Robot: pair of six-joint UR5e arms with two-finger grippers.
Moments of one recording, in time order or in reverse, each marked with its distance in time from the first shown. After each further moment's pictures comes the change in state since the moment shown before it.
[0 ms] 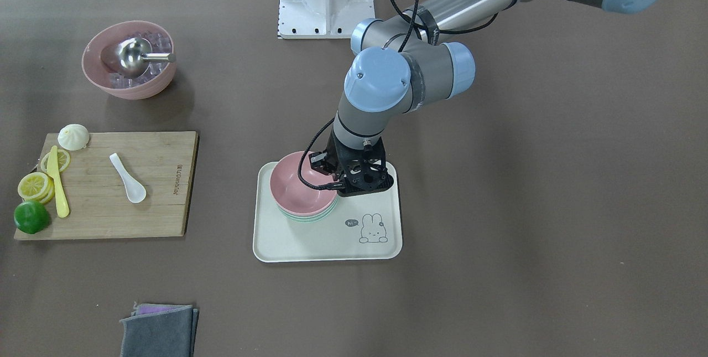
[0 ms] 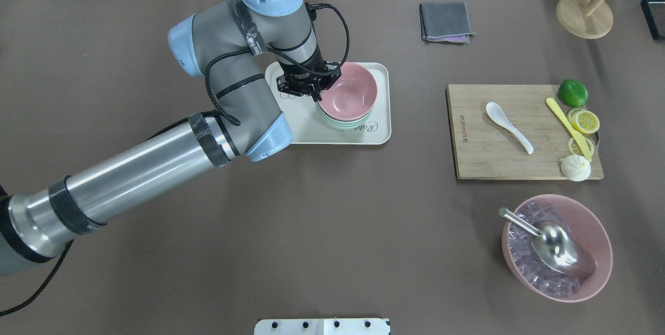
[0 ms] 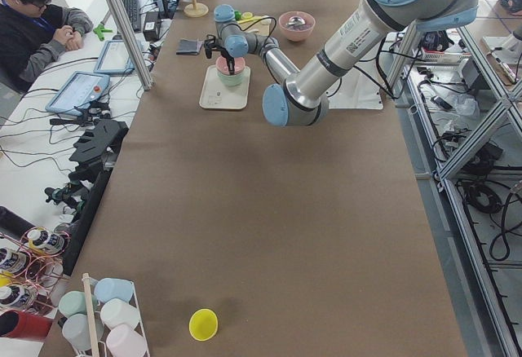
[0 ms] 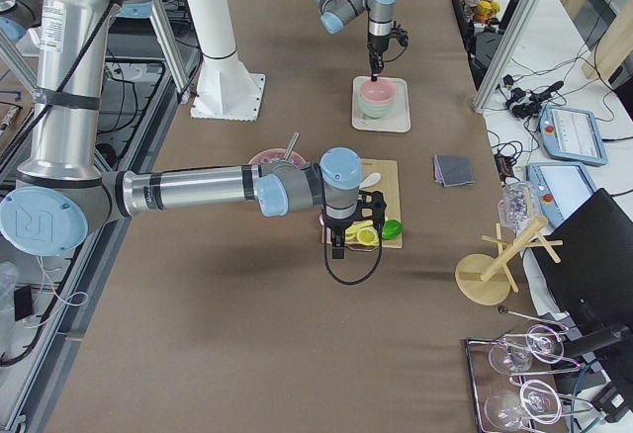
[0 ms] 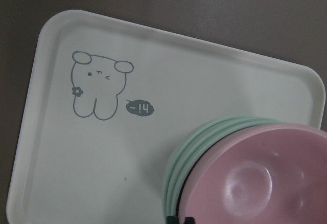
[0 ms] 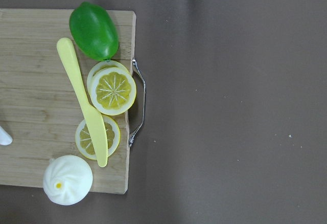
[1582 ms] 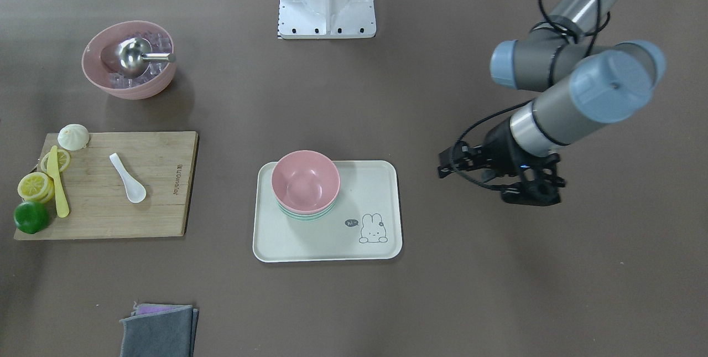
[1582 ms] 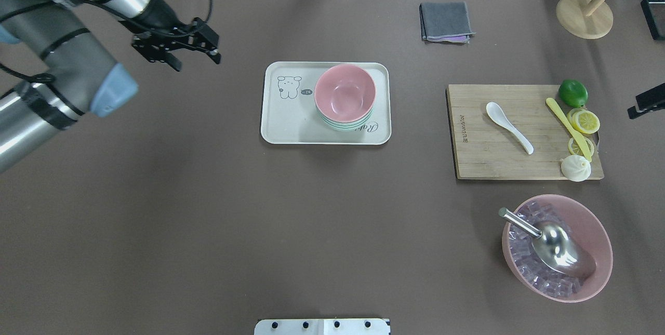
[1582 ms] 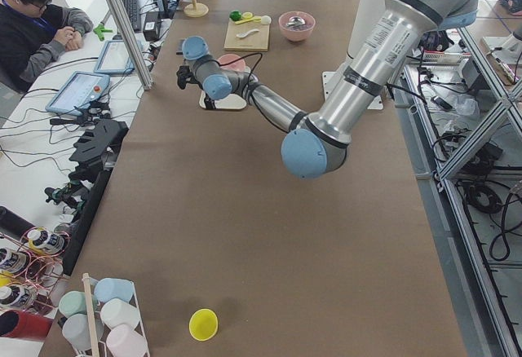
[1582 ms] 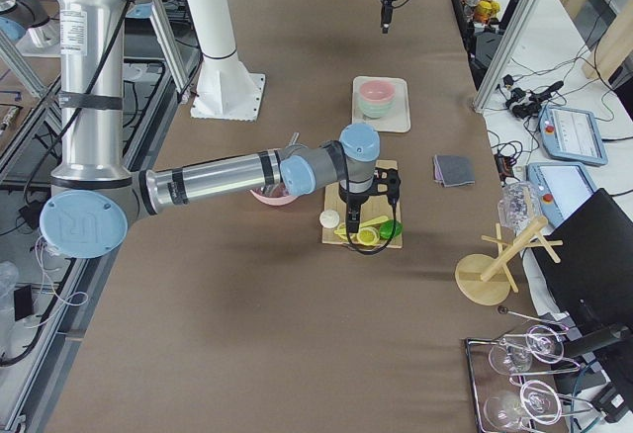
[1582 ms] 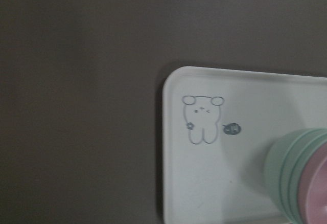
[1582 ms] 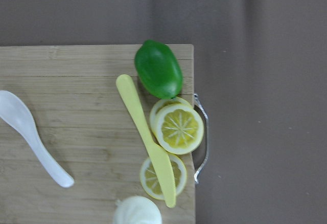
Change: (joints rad) left arm -0.343 0.445 -0.276 -0.107 -0.356 0.444; right arm -0.141 0.152 0.000 0.001 -0.045 0.243
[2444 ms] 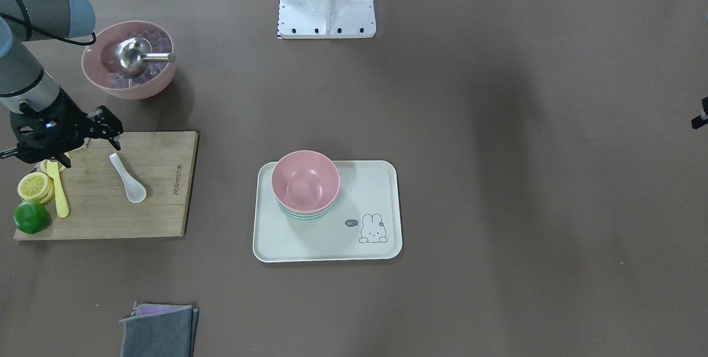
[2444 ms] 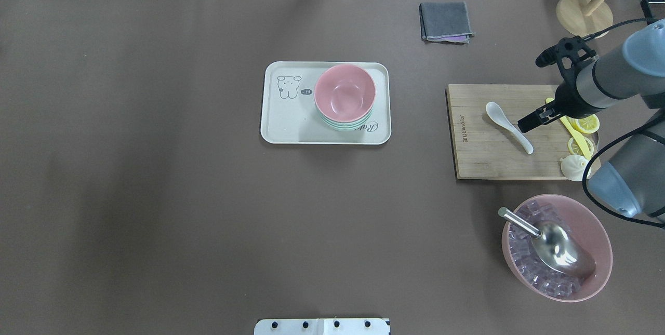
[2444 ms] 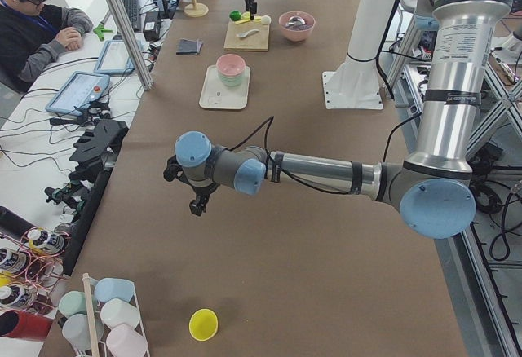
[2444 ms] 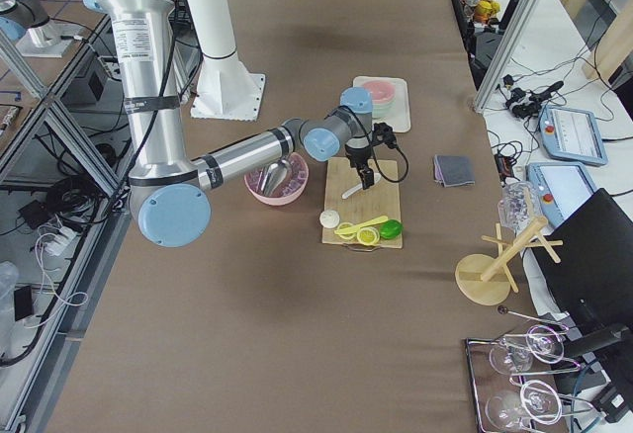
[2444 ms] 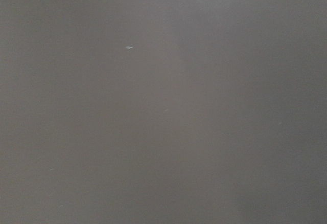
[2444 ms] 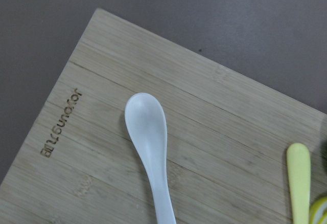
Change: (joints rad) left arm -0.459 0.460 -0.049 0.219 -0.014 1.102; right arm -0.330 0.123 -0.044 0.163 -0.272 -0.116
